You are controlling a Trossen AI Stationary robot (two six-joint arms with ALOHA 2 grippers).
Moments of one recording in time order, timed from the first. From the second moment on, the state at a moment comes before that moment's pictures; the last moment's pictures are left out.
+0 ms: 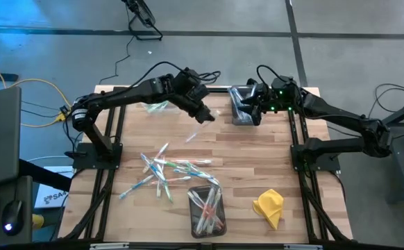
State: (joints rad) left arm 0.32 1.66 1.64 -0.63 0.47 -0.61; right arm -0.53 1.04 0.90 -0.31 -0.26 0.18
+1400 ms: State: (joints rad) left arm -0.46 1.81 1.64 -0.40 -0.61 -1.47; right arm -0.64 1.04 0.90 -0.33 -0.27 0.02
